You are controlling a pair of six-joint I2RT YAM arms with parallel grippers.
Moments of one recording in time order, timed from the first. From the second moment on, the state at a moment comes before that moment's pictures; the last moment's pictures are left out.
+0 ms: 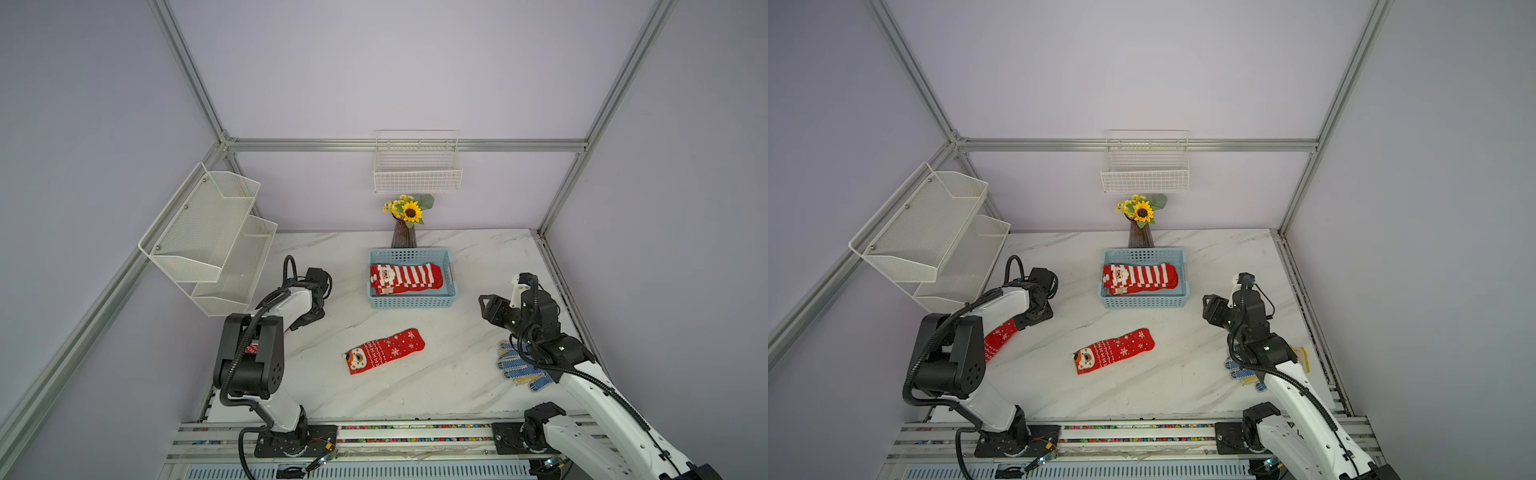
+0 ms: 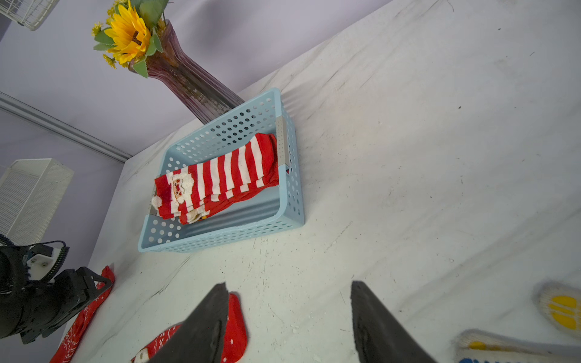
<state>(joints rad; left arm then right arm) -0.06 1.70 1.03 -0.68 -0.49 -0.65 0.27 0.84 0.66 -0.33 0.00 0.60</state>
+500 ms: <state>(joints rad) 0.05 1.83 1.13 -0.65 -0.39 -0.62 0.27 0.87 0.62 -0.31 -0.07 0.61</state>
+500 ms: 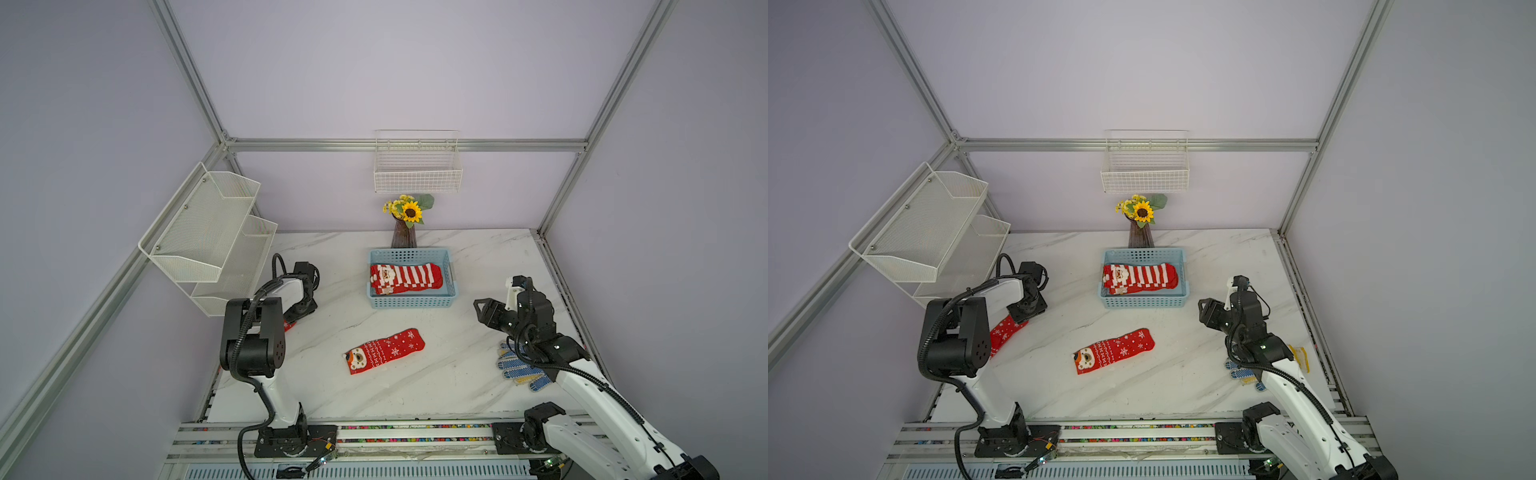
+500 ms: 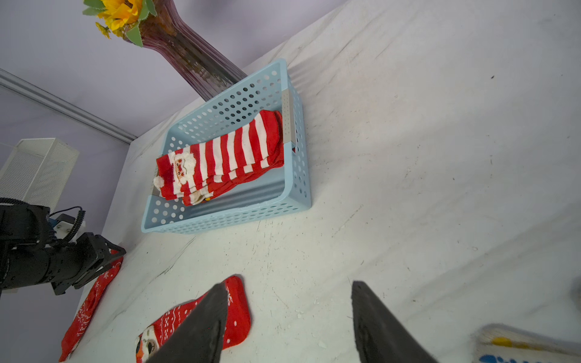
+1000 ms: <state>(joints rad) 0.07 1.85 1.15 -0.62 -0.29 -0.61 0.27 0.87 0.59 -0.30 -0.13 0.63</state>
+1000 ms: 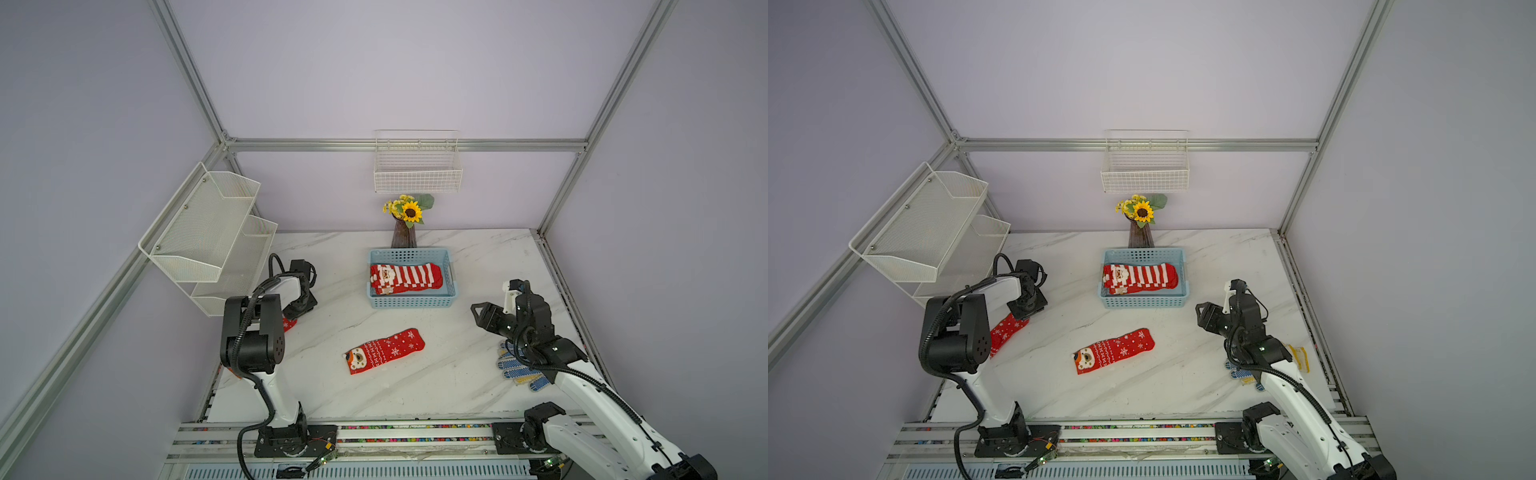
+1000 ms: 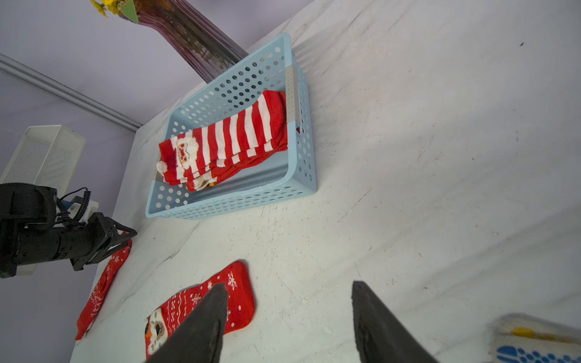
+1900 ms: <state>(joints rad) -0.17 1.84 1.17 -0.51 0.06 -0.66 0.27 0.85 0.59 -0.29 -0.15 0.64</state>
